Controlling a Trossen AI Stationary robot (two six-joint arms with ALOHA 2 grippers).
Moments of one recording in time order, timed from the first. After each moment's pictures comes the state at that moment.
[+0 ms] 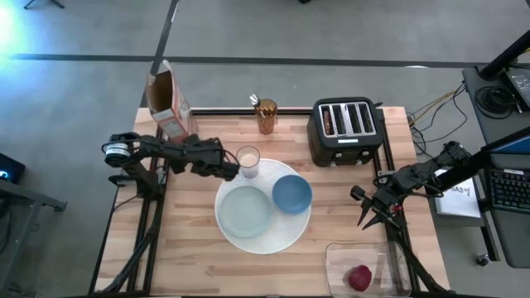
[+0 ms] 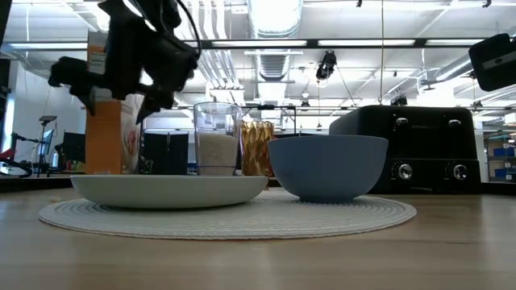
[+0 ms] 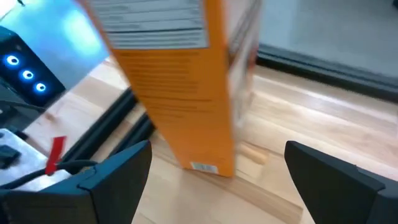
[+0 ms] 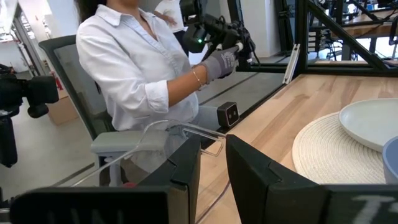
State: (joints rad) left arm 0.07 1.67 1.09 -1.57 -0.80 -2.25; right arm 0.46 0.07 0.04 -0.02 -0.37 0.18
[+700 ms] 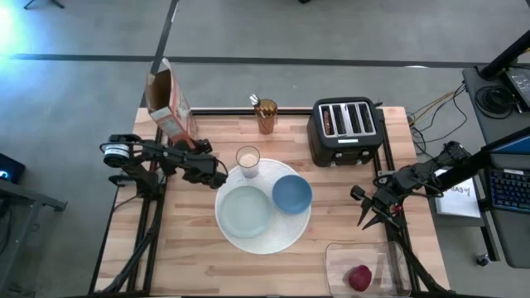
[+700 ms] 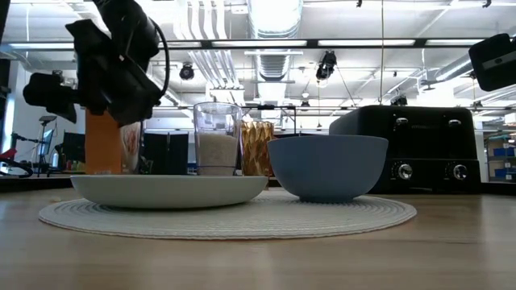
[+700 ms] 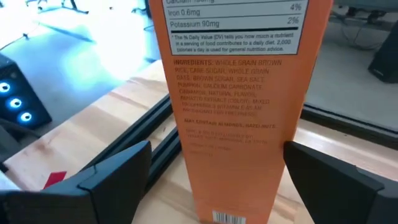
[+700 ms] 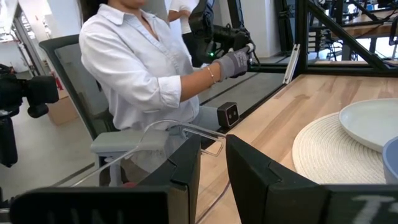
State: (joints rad) left arm 0.05 1.66 0.85 -1.57 -0.97 -2.51; right arm 0.46 0.07 0.04 -0.02 -0.37 0.18
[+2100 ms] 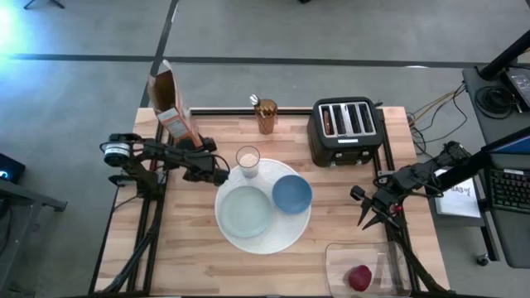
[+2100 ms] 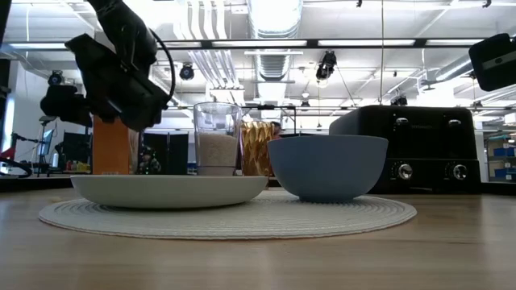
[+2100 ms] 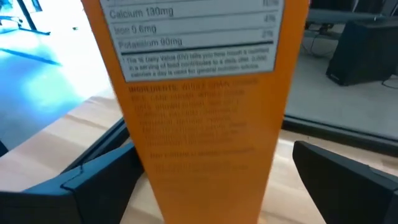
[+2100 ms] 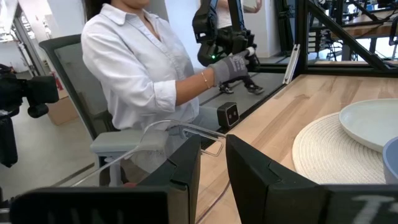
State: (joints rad) left arm 0.10 1.66 0.81 -1.40 -1.14 -2.34; right arm 0.46 0.07 0.04 -0.01 -0.37 0.18
